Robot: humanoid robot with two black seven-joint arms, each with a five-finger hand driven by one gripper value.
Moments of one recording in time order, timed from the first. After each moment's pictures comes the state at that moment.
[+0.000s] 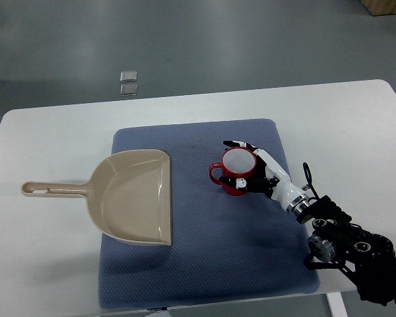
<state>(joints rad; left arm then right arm) -0.07 0.00 -0.06 -0.12 0.08 -0.04 0.09 0.41 -0.11 0.68 0.84 -0.81 0.10 0.61</state>
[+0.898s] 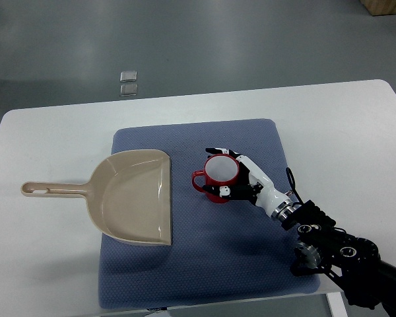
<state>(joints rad) -0.07 0.00 -0.06 -0.12 0.08 -0.04 0.09 0.42 -0.05 0.63 0.84 -0.82 0.09 0.61</state>
